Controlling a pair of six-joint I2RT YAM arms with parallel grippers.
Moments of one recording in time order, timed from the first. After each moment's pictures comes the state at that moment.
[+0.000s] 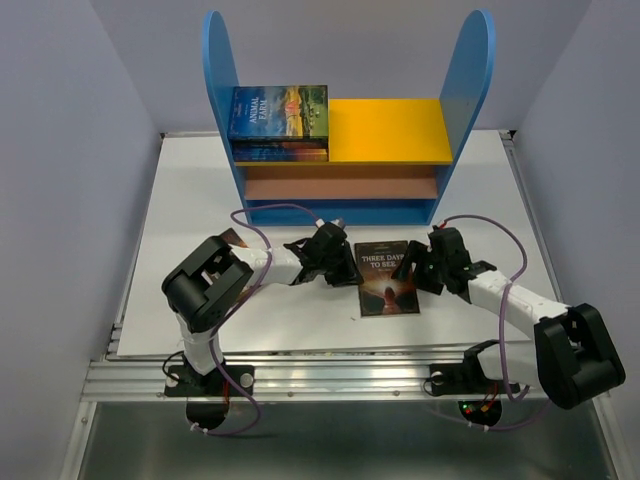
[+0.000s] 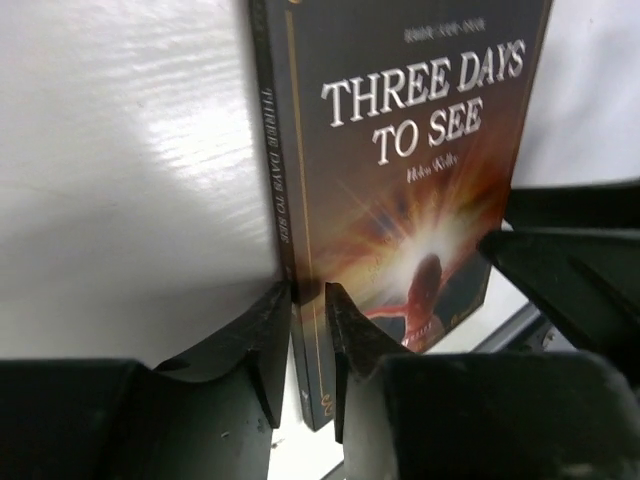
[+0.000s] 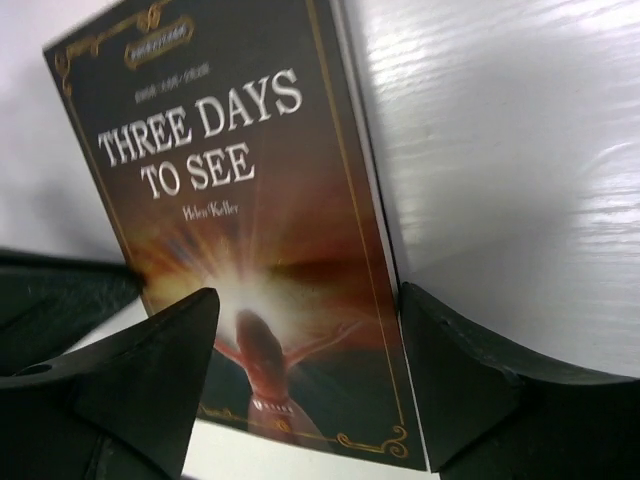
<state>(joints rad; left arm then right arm) -0.84 1.79 0.89 0.09 0.19 -1.00 0.35 1.21 0.51 -0.19 -0.10 0.70</state>
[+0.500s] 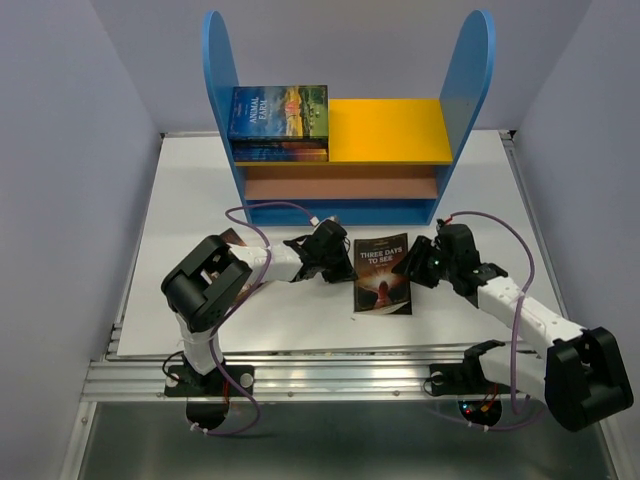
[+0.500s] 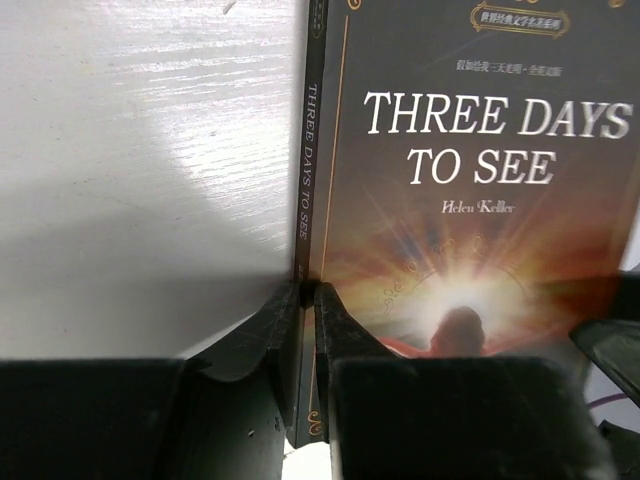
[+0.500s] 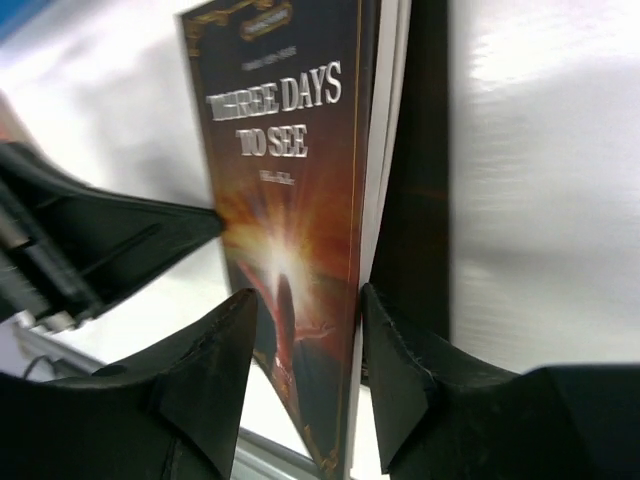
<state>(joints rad) -0.83 1.80 0.93 0.00 0.10 -1.03 0.33 1.10 0.51 -0.21 -0.24 0.76</state>
